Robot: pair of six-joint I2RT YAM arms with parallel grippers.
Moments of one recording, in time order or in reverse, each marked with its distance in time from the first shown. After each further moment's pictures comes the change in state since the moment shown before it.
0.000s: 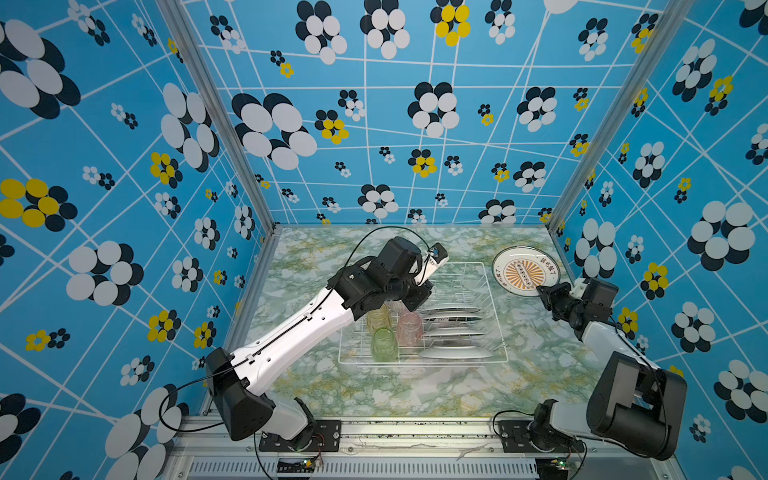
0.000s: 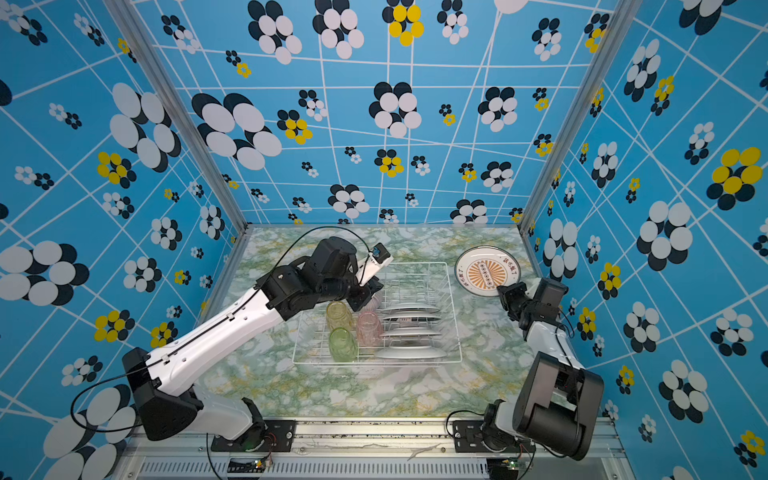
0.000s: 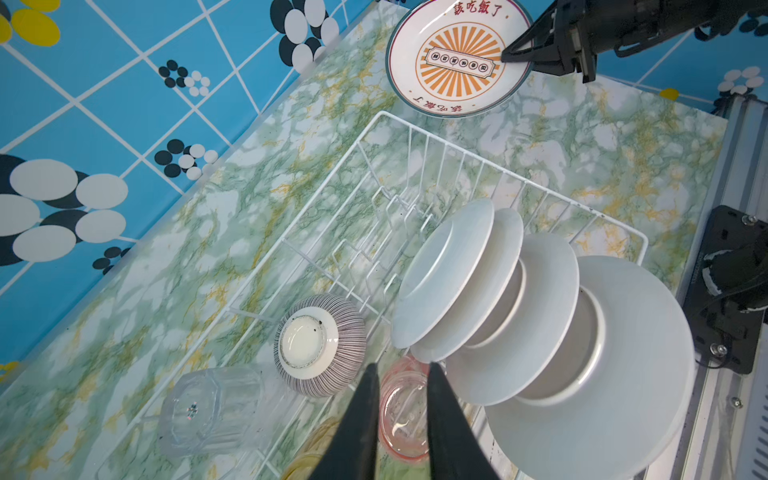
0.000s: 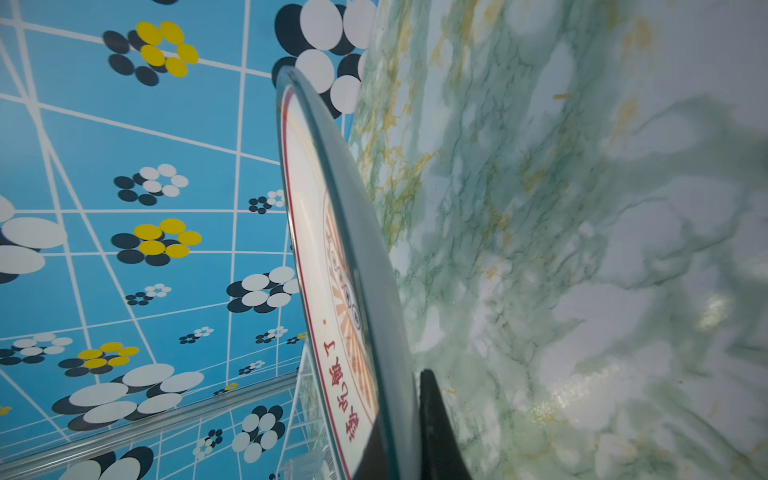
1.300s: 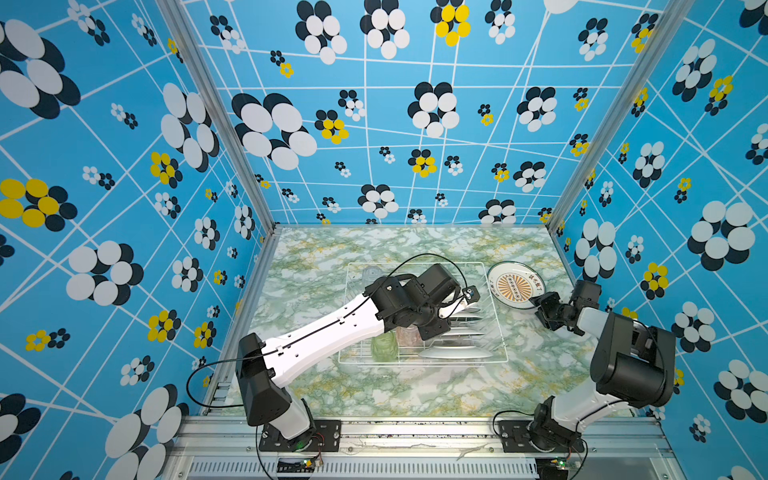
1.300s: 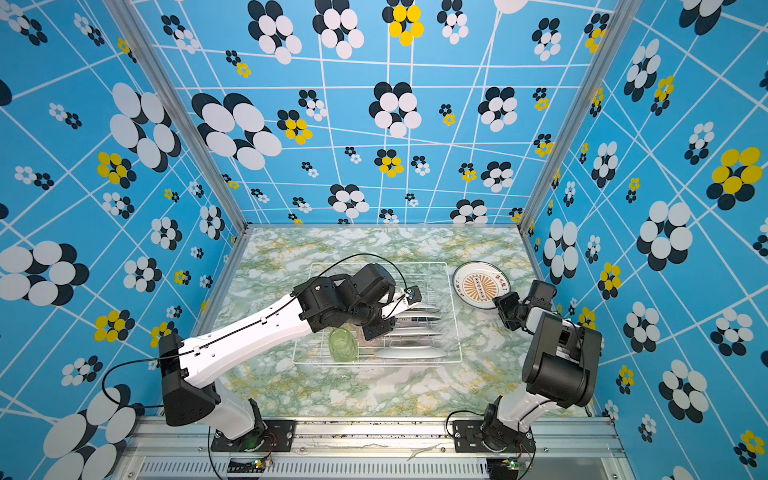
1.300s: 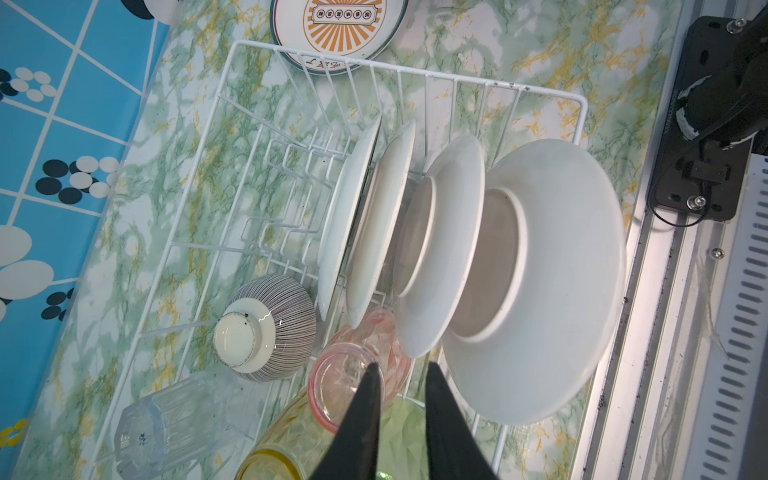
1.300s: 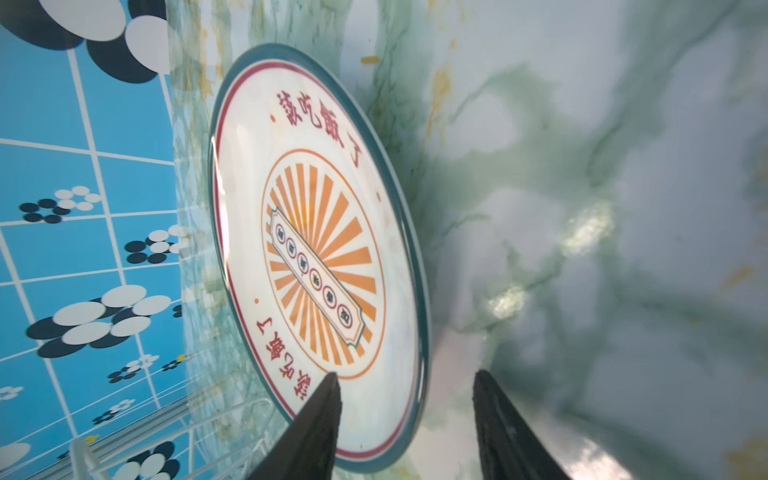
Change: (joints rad) left arm -0.200 0.130 0.095 -0.214 -0.075 0.116; right arm 0.000 0.219 0.086 -0.178 0.143 -0.219
